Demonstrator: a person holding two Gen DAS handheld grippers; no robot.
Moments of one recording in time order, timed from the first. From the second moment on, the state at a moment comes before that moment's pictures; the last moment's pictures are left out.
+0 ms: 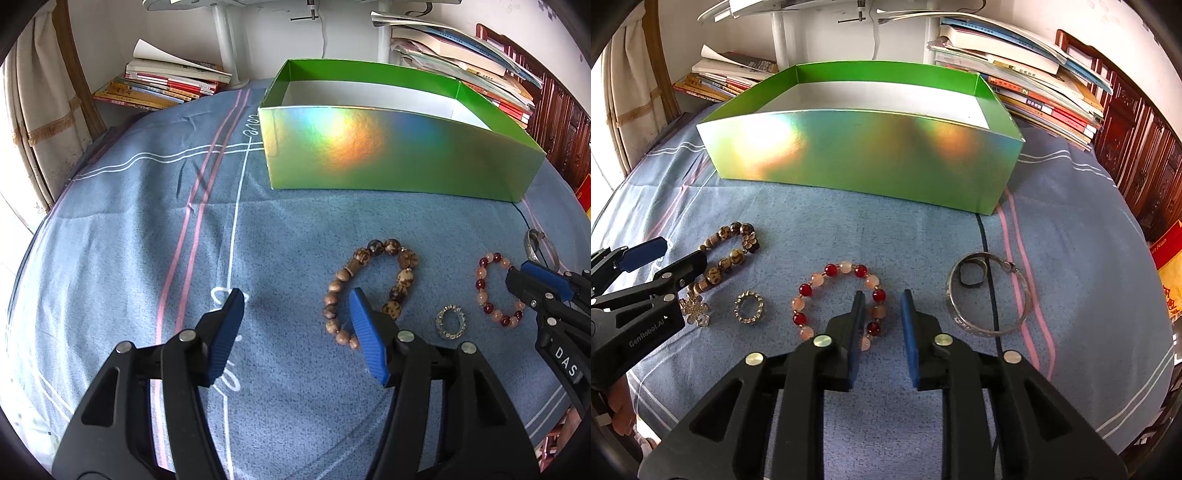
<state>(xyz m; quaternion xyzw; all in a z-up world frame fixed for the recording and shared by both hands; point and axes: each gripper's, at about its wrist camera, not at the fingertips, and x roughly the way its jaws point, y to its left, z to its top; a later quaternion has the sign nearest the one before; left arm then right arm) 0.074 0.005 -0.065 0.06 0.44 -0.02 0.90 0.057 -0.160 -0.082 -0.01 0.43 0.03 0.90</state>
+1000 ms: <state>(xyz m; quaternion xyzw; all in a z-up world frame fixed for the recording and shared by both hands) 0.087 0.024 -0.060 0.04 0.44 0.01 0.90 0.049 -0.138 -0.077 -0.01 0.43 0.09 0.90</state>
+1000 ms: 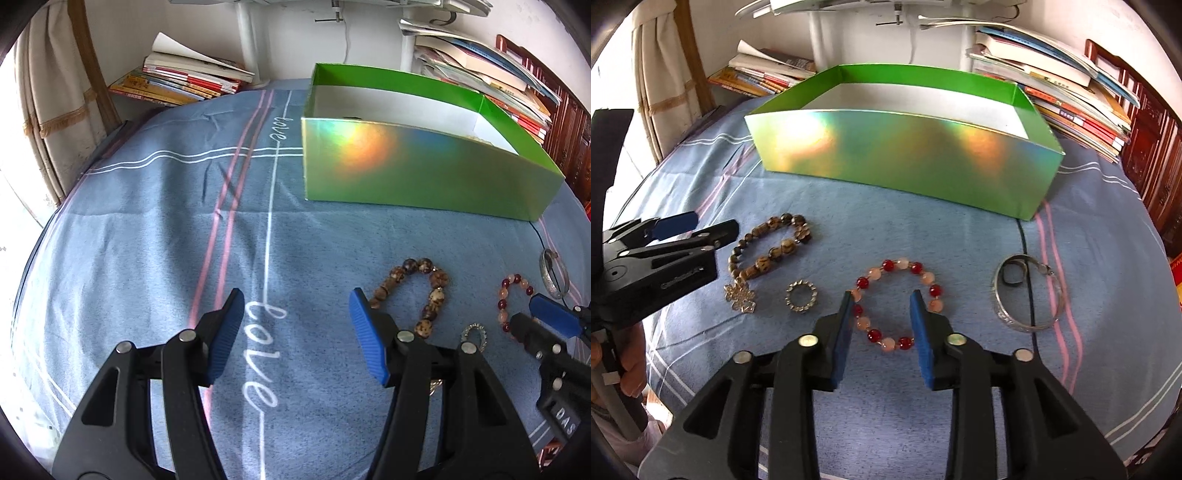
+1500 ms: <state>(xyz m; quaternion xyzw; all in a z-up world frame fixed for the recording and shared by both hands) 0.082 0.007 -0.056 0.05 0.44 -0.03 0.90 0.047 -0.139 -0.082 -0.01 0.44 0.09 0.89</state>
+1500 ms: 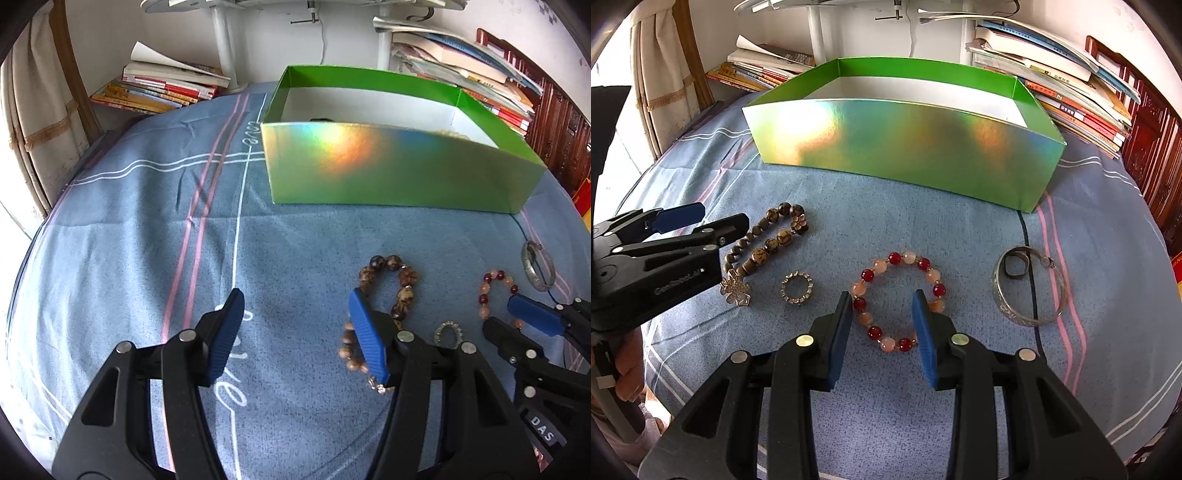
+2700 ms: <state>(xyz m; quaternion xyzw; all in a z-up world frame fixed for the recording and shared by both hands) 0.079 -0.028 0.058 0.05 0.36 -0.16 0.92 0.045 -0.174 0.039 0.03 0.31 0.09 0.95</state>
